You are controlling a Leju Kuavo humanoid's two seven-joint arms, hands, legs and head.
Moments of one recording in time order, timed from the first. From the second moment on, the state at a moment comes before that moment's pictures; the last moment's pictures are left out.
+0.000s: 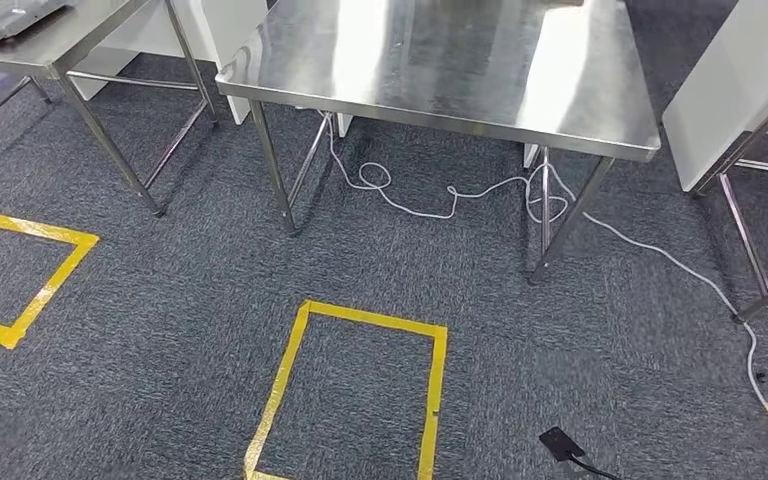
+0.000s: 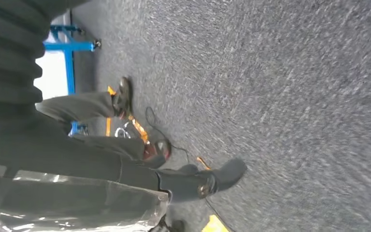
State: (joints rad) left arm -0.06 -0.10 0.46 -0.20 -0.11 0.49 -0.50; right arm -0.32 -0.15 -0.08 -0.22 0.86 -0.14 0.31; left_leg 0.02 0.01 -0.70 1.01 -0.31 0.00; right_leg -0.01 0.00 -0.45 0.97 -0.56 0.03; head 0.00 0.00
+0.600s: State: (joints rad) left arm -0.09 -0.11 0.45 -0.20 -0.20 0.51 -0.41; right arm -0.15 -0.07 -0.20 -0.20 0.76 -0.11 0.21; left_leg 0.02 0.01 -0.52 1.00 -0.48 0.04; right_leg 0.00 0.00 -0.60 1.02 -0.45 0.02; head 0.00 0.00
